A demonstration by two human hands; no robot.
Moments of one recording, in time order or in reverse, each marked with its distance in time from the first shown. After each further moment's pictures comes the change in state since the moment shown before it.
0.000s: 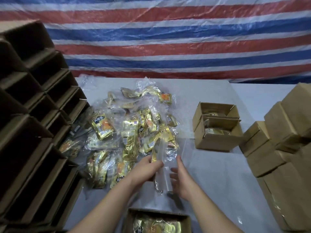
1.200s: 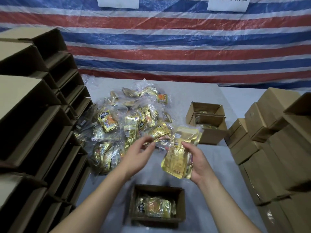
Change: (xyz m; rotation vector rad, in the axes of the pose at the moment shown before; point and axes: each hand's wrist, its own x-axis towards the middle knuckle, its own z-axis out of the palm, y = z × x) left_hand -0.083 0.022 -0.027 0.329 0.172 0.439; right_hand -0.133 -0.021 -0.008 0.202 -0.385 -0.394
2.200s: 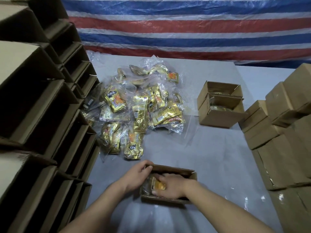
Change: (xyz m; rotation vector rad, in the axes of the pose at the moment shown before) left_hand -0.052 -0.144 0.028 0.030 -0.266 -0.256; right_hand 0.023 0.142 -0.031 -1.956 -0.518 0.400
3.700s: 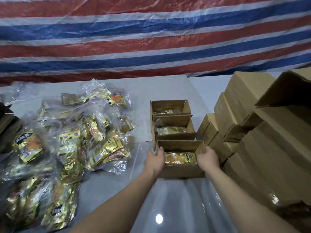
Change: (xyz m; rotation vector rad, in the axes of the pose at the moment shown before) left_hand 0.240 0.198 0.177 -0.248 0.165 -0.200; right_hand -0.052 0.307 -0.118 1.035 1.187 0.672
